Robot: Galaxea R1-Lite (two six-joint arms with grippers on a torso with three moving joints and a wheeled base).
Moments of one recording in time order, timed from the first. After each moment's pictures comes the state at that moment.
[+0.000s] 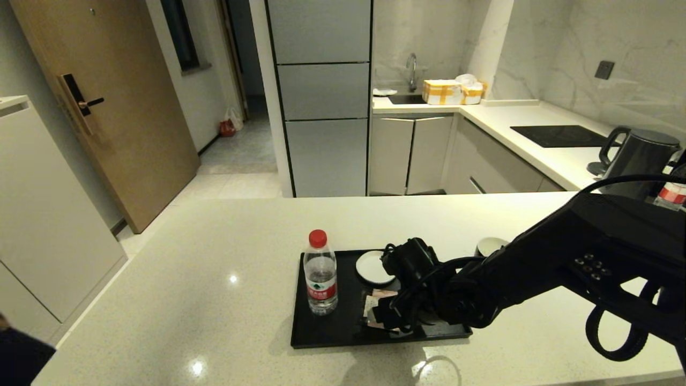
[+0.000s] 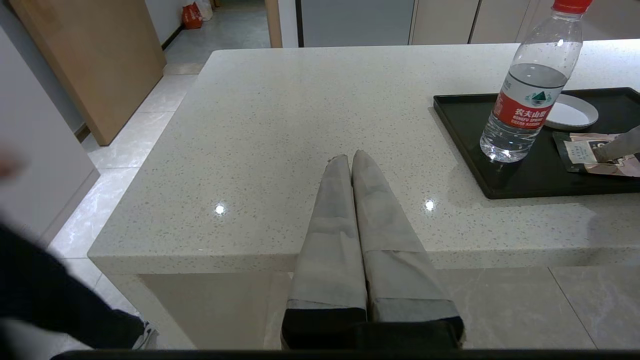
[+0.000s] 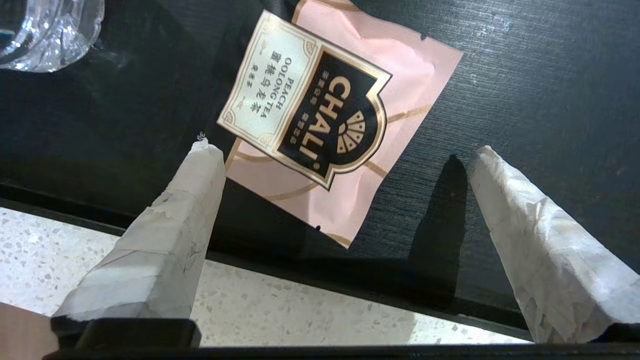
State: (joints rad) left arm 0.00 0.00 0.00 0.00 0.01 0.02; right arm 0.67 2.26 -1.14 -0.14 -0.14 0.35
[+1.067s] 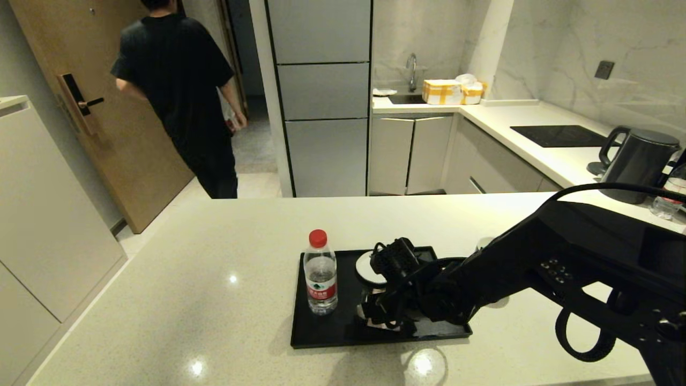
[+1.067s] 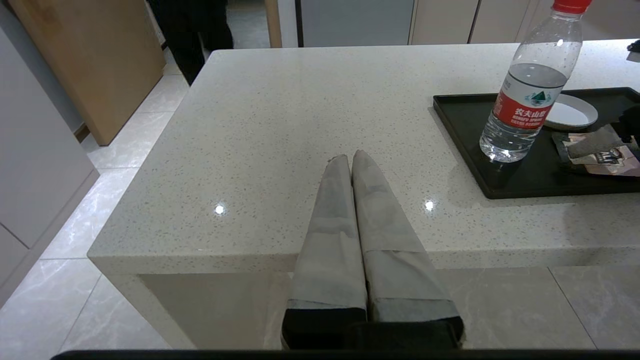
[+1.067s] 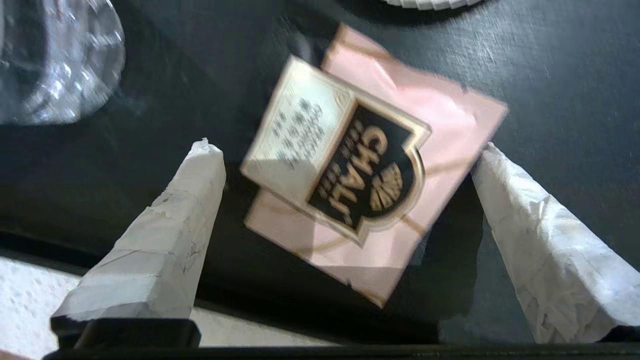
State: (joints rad) left arm 0.00 0.00 0.00 0.00 0.01 0.02; right arm 0.68 2.35 -1.25 -0.14 -0.14 0.37
